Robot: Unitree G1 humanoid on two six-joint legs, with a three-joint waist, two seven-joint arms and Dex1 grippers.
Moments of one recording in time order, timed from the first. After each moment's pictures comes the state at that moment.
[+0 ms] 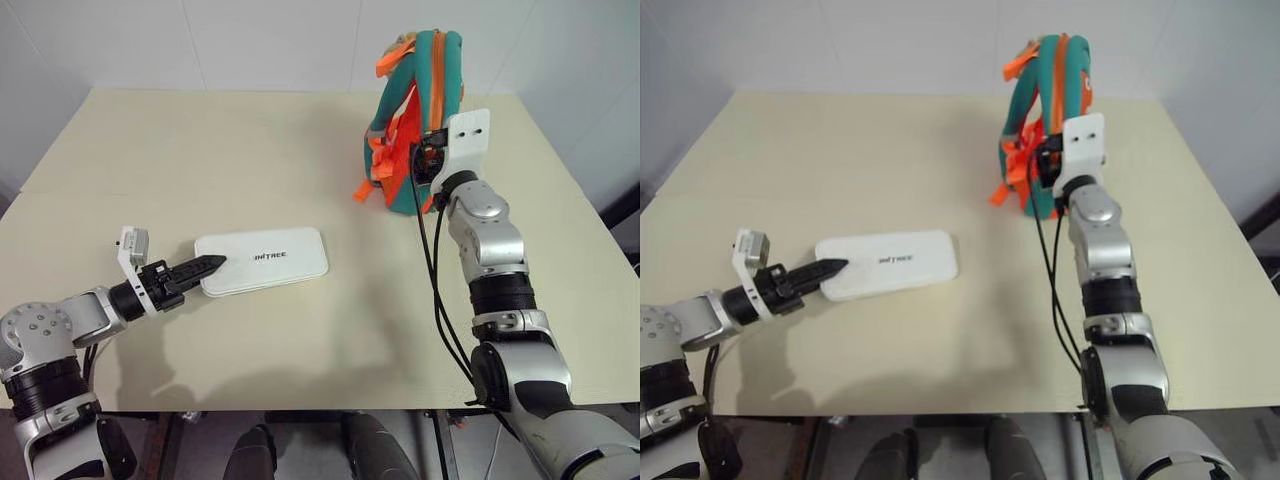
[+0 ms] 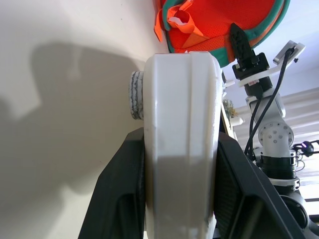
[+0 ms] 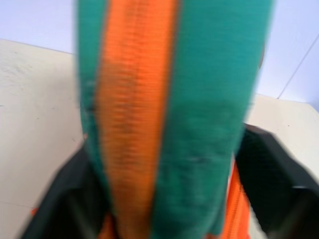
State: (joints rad) left arm -0.46 0.58 0.63 0.13 -0.92 1.48 -0.61; right arm -0.96 -0.28 -0.11 0.50 0.05 0.25 0.11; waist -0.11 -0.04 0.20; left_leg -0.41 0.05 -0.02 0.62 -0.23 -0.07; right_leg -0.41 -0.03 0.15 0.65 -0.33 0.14
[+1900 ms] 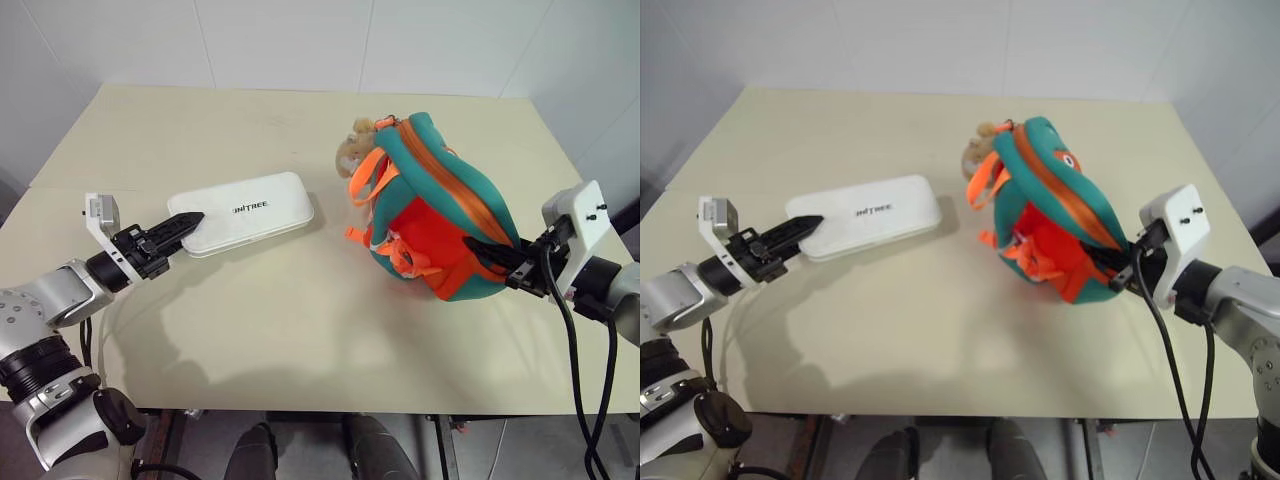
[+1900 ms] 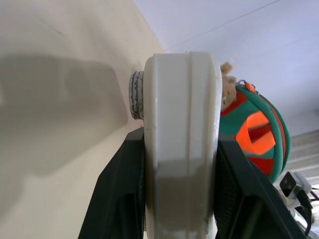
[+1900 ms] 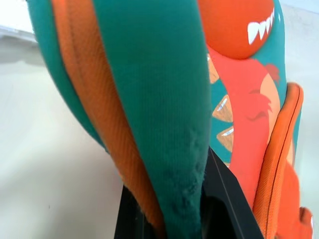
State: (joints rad) left arm -0.62 0.56 0.80 0.22 -1.10 1.52 -0.32; right arm -0.22 -0.83 -0.46 -0.59 0.73 1.00 0.62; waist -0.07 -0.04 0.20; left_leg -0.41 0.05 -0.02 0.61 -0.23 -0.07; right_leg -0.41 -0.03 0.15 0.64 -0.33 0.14
